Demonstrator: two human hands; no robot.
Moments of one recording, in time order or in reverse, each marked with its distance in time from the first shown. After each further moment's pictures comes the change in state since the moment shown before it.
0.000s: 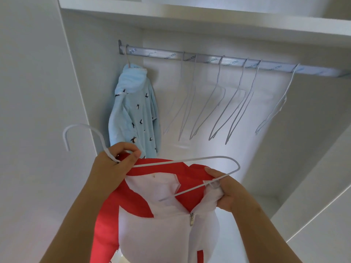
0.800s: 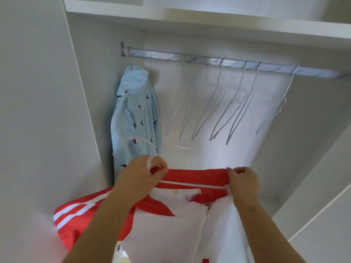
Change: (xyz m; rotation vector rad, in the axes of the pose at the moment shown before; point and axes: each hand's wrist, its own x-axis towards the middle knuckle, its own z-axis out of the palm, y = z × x) left_hand -0.012 0.014 0.031 0.373 -0.326 0.119; right_hand 0.008 -0.003 -0.018 -0.543 0.741 -0.646
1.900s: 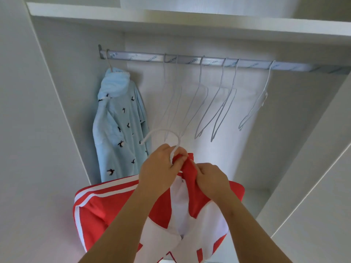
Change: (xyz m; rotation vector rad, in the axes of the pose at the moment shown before) left_hand 0.027 0.054 0.047 -0.003 0.124 0.194; right_hand -0.024 -0.024 -0.008 -0.568 -0.473 -0.527
